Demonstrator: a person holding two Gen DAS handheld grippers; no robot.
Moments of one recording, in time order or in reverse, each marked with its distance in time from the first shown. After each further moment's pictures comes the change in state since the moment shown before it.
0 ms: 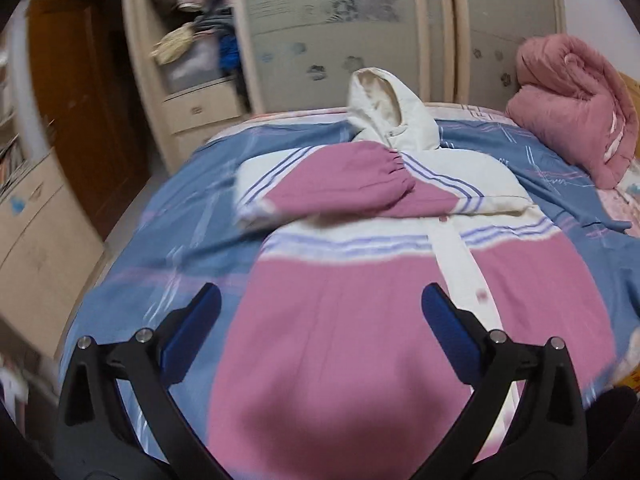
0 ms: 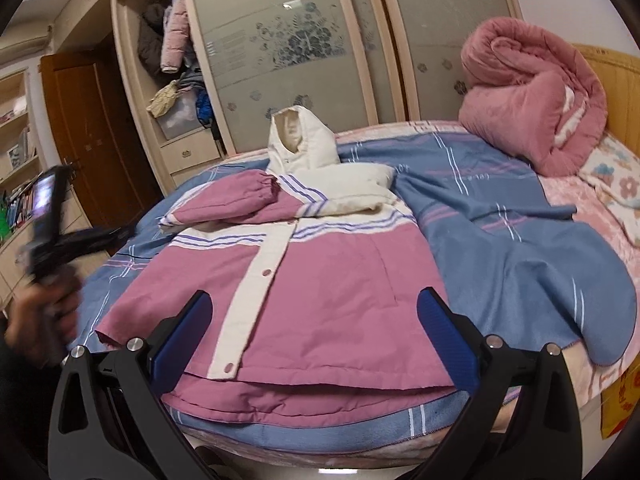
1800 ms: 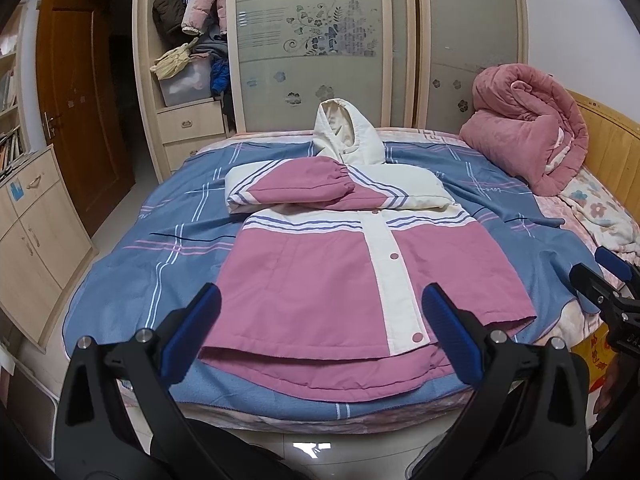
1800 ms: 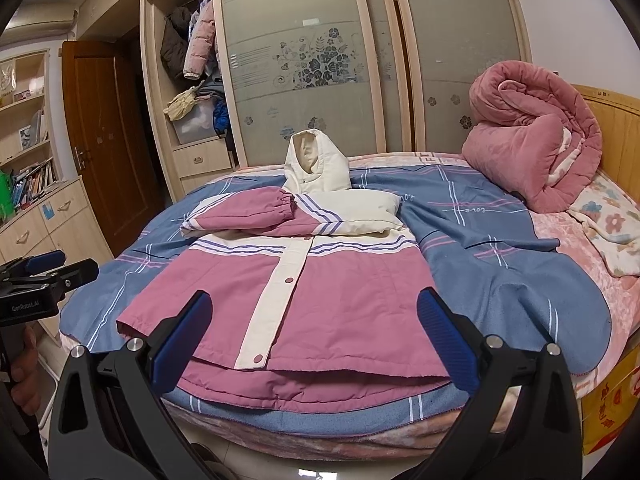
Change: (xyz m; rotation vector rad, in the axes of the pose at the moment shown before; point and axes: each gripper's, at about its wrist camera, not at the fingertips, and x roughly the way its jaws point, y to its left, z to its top) left arm -0.141 -0.027 -0.055 0.000 -0.075 -0.122; right arm -0.057 0.042 -0.004 -0.080 -0.061 -0.022
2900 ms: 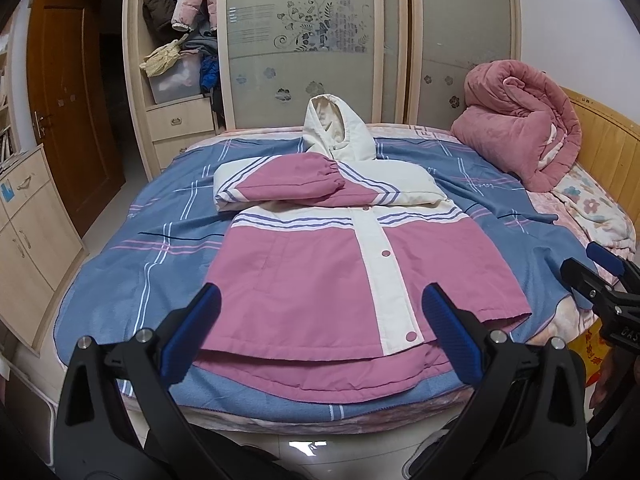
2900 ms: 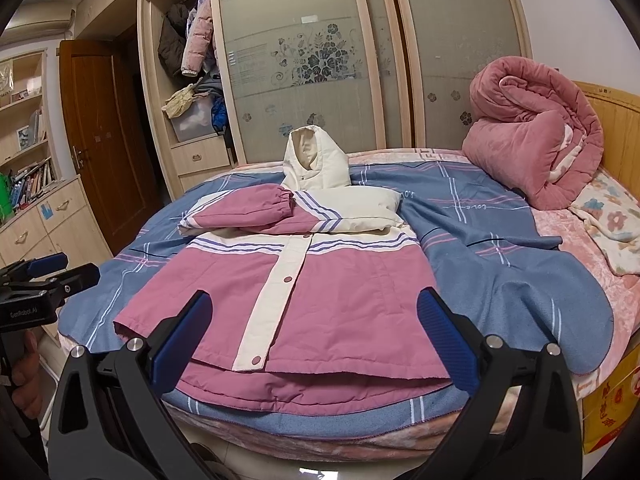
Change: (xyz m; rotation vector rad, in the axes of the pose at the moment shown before) left arm 0.010 -0.006 0.000 0.007 0.013 -0.034; right arm 0.007 -0.006 0.004 0.013 0.018 0.013
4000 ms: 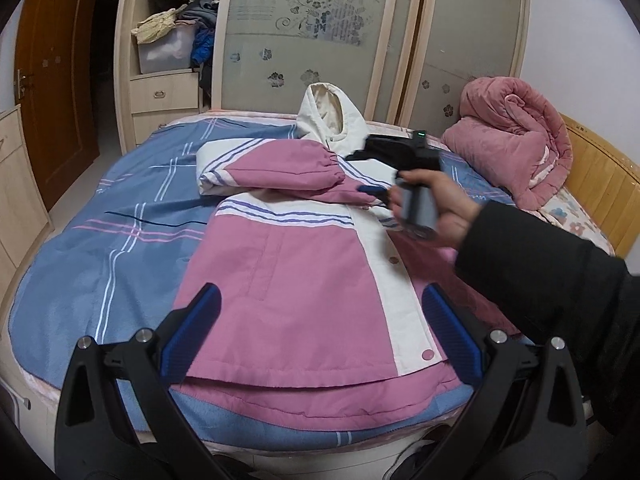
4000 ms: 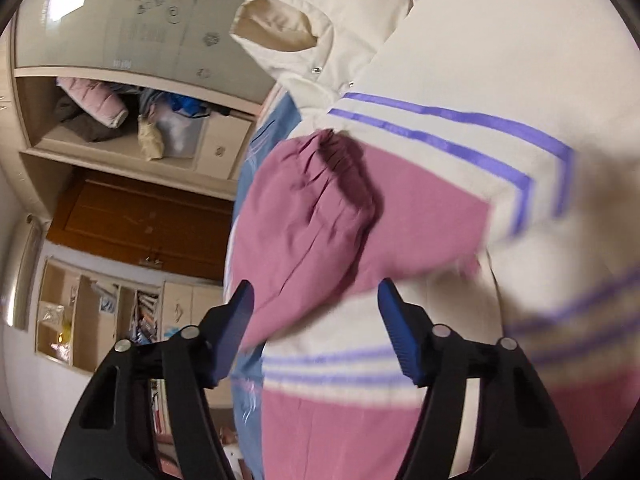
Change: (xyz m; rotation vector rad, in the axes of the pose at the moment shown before) left arm 0.069 0.058 -0.003 -0.093 0.021 -0.138; right arm 0.458 -0.009 0.084 0.781 0.477 0.486
